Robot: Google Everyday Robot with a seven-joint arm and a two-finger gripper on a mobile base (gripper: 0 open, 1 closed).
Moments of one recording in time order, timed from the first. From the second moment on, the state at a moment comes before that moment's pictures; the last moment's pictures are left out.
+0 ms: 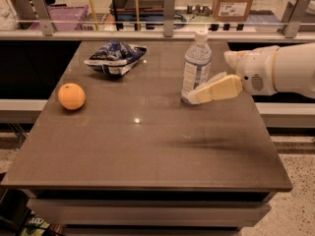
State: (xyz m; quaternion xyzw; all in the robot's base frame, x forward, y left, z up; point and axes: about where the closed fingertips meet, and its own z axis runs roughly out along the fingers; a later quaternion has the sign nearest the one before) arm 0.544 -0.124 0.932 -0.39 0.76 0.21 0.48
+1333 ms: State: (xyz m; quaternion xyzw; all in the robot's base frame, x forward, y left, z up) arm 0.567 -0.083 0.909 -0.40 0.70 0.25 0.53
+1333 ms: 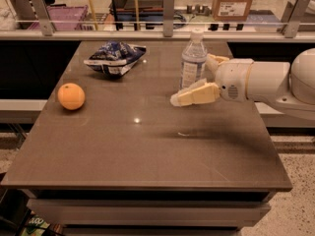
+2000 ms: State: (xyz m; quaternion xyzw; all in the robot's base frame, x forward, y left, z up) arm 0.566 -0.079 0.910 -0.41 0.70 0.25 0.53
